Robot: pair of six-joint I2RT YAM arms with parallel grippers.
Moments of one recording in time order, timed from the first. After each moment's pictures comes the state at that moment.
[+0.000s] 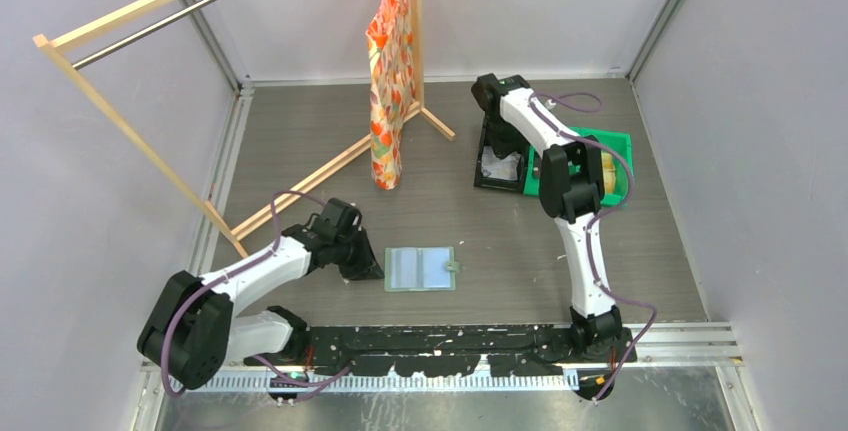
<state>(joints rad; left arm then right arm) -0.52 1.18 0.50 -0.42 0.27 -0.83 0.36 2.38 2.15 -1.28 0.44 1.74</state>
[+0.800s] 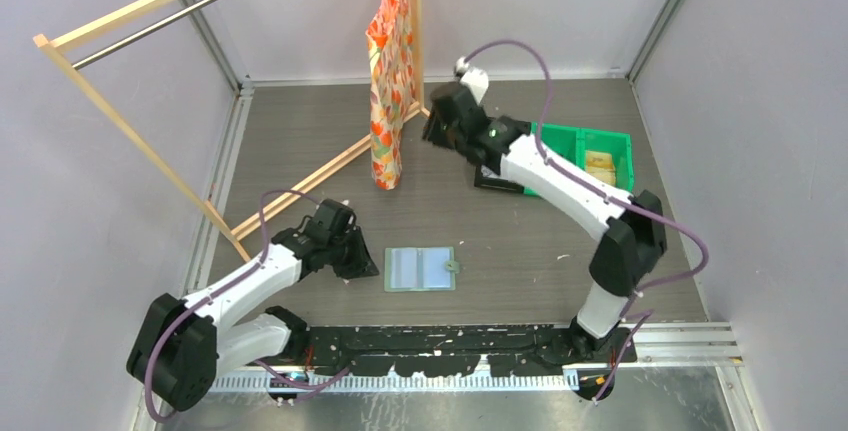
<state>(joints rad) -0.52 1.08 0.51 -0.48 0.21 -0.81 0.69 1.77 1.68 -0.52 0.39 0.78</state>
